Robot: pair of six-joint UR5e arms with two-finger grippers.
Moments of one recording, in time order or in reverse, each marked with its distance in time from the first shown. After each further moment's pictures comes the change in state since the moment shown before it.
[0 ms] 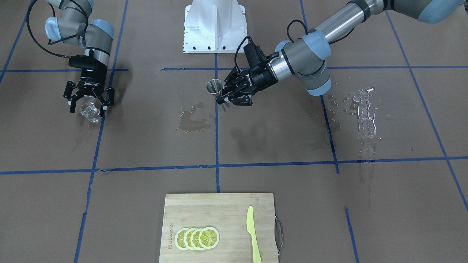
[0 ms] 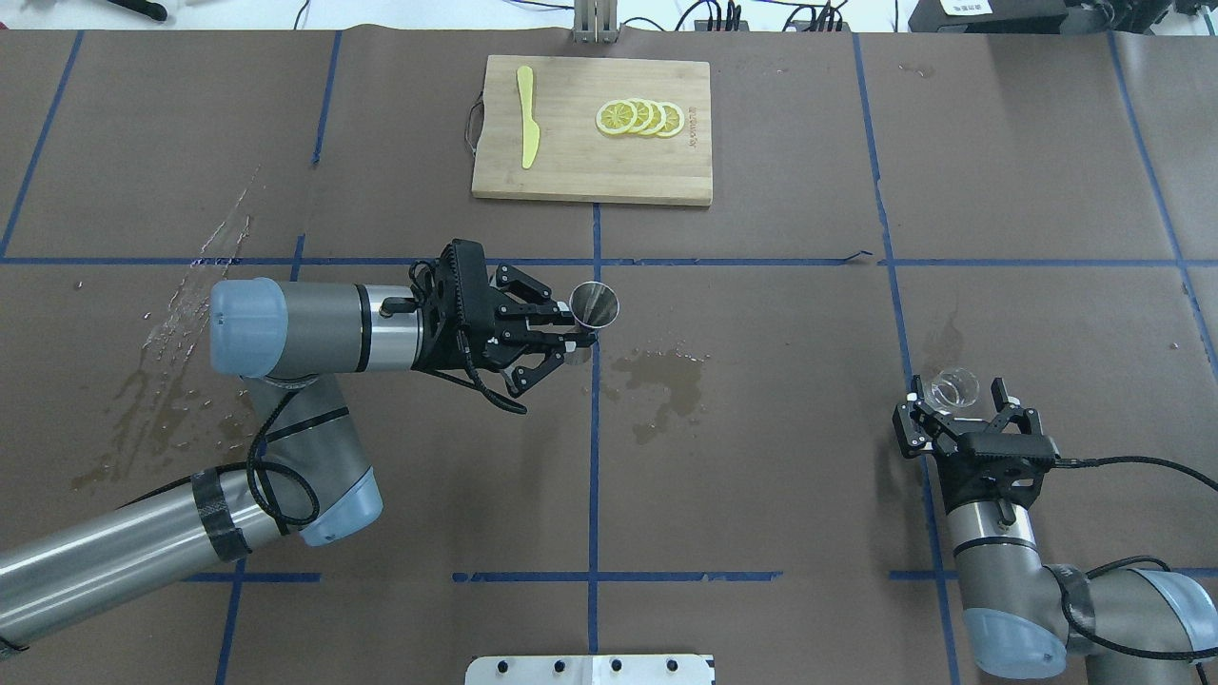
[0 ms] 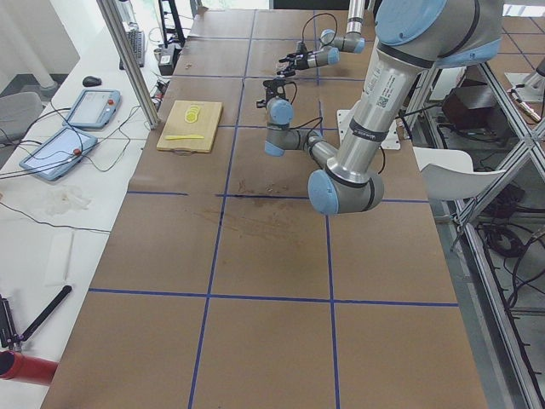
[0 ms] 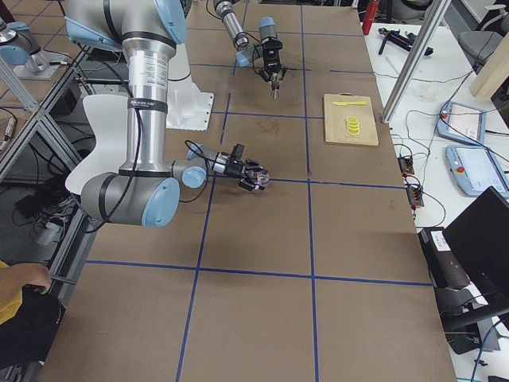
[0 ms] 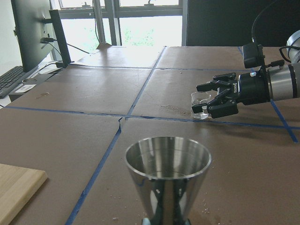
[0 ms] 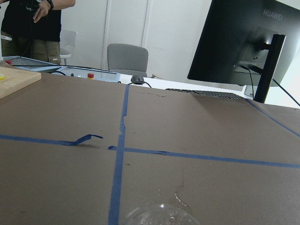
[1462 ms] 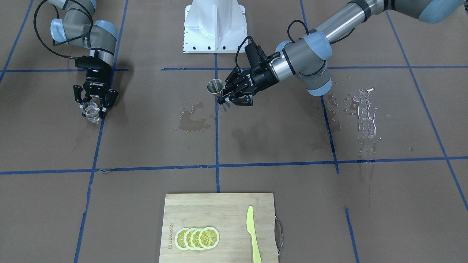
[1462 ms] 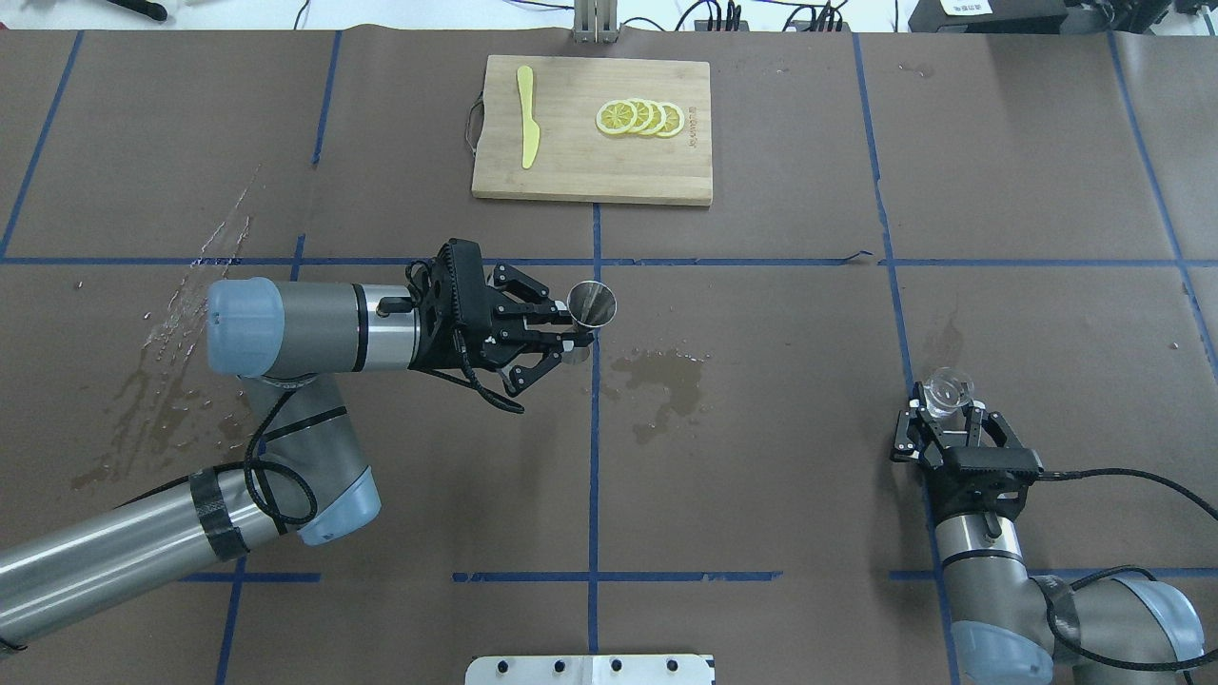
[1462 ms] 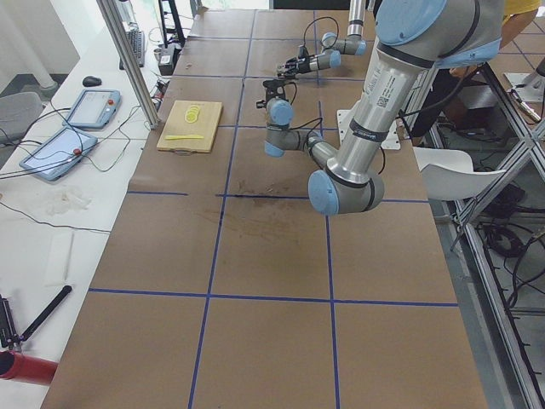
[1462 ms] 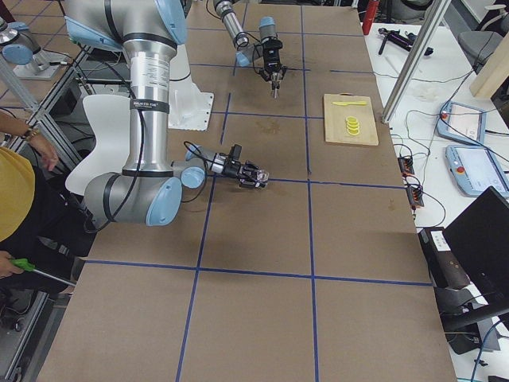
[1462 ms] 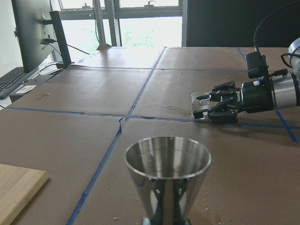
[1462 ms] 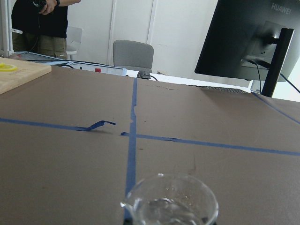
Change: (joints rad) left arm -0.003 0.003 0.000 -0.007 -0.001 0.000; right arm -0.031 0.020 -0.025 0.002 -0.008 0.011
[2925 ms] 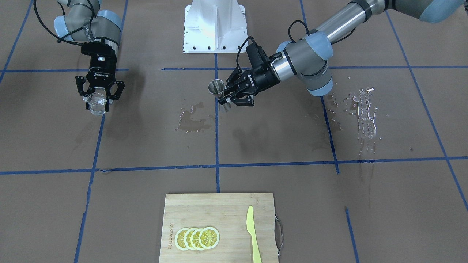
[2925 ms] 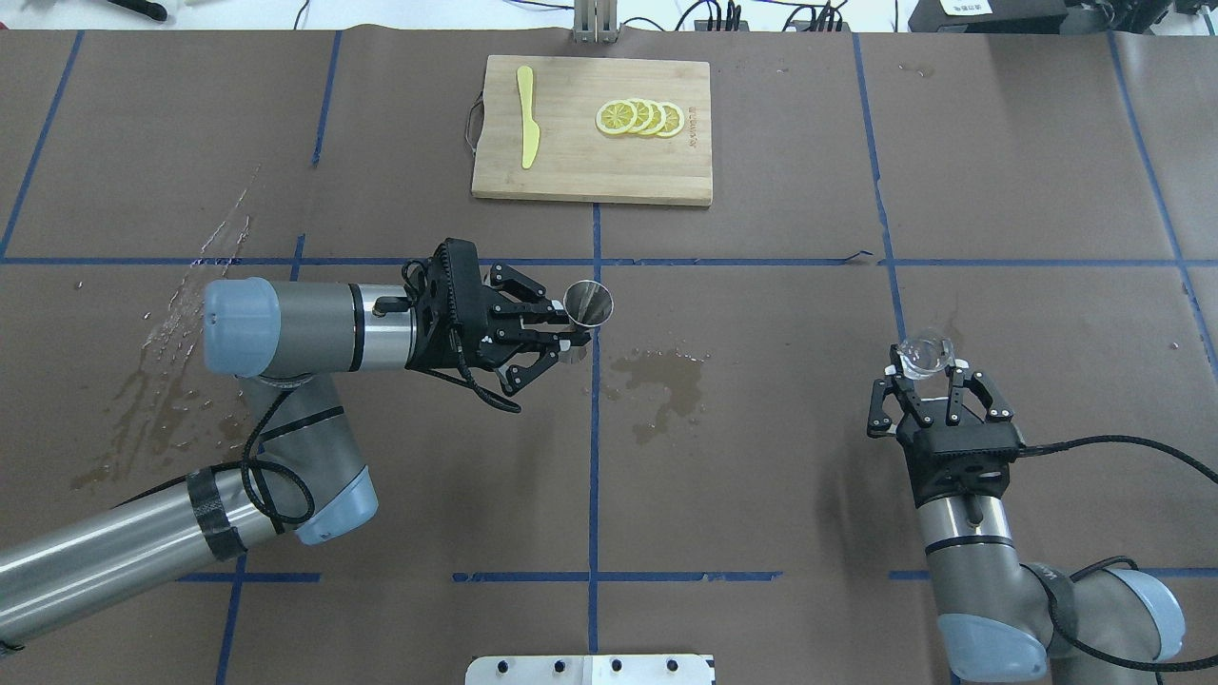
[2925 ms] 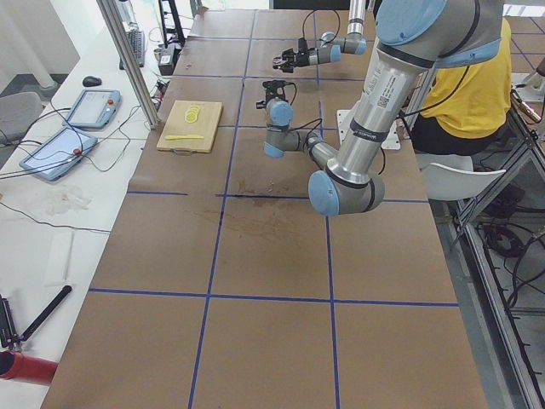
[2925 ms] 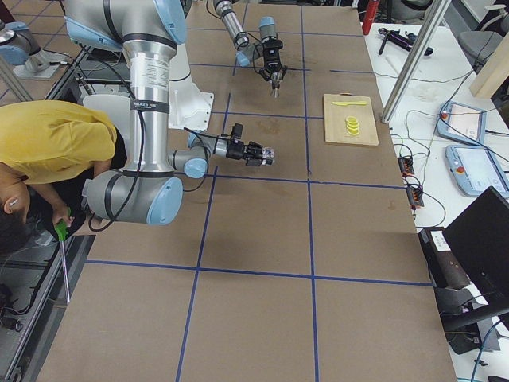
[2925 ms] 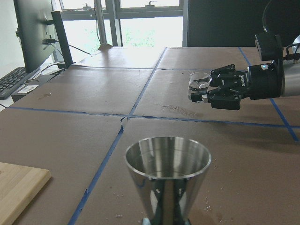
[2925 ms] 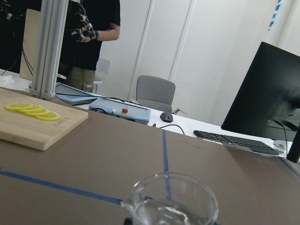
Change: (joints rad) left arm -0.001 0.005 0.000 -0.004 0.000 0.000; right arm 0.035 0.052 0.086 0.195 -0.098 -0.447
